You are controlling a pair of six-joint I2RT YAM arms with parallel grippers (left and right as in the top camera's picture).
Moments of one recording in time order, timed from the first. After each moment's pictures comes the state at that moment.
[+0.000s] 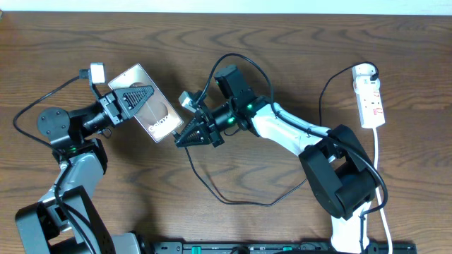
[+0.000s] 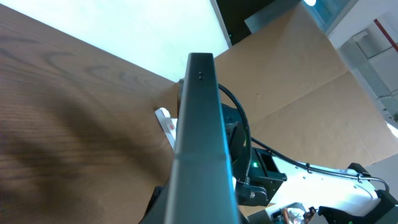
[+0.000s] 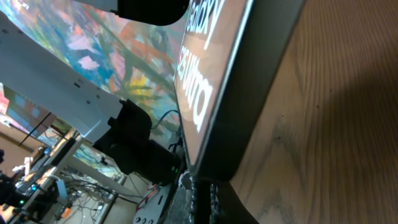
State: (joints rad) left arm 0.38 1.52 0.62 1.19 1.42 -1.27; right arm 0.65 2.06 1.35 -0.05 -1.39 -0.10
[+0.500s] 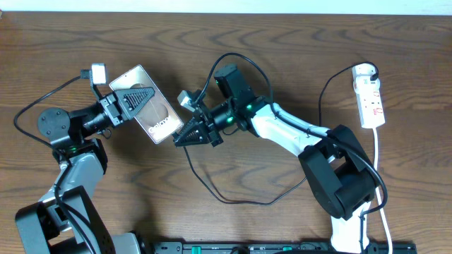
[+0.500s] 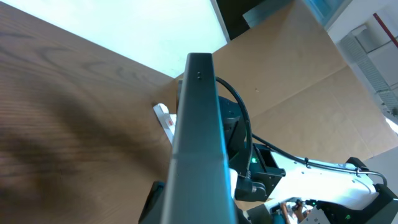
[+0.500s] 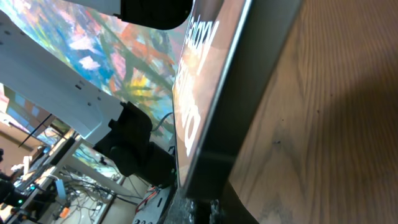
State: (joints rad) left arm 0.38 1.52 0.62 1.19 1.44 -1.27; right arm 0.66 2.06 1.35 -0.01 -1.40 -0.08
